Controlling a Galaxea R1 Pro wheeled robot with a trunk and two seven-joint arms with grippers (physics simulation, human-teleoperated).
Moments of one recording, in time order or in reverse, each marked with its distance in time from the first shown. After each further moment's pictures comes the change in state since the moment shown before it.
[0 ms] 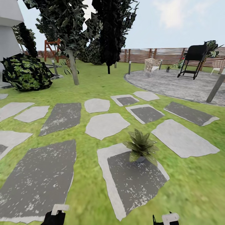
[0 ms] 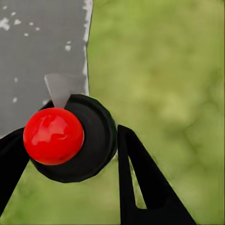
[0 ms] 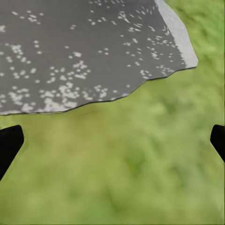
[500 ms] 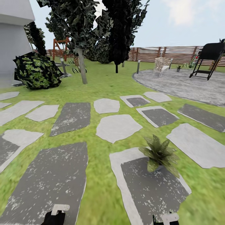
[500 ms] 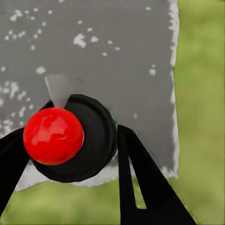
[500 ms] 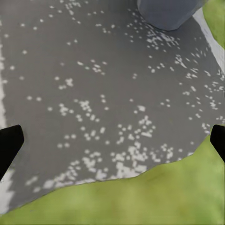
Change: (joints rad) left arm 0.001 0.001 0.000 0.000 -0.001 0.000 -0.001; right arm 0.000 0.000 0.000 0.000 0.000 0.000 0.000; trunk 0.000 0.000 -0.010
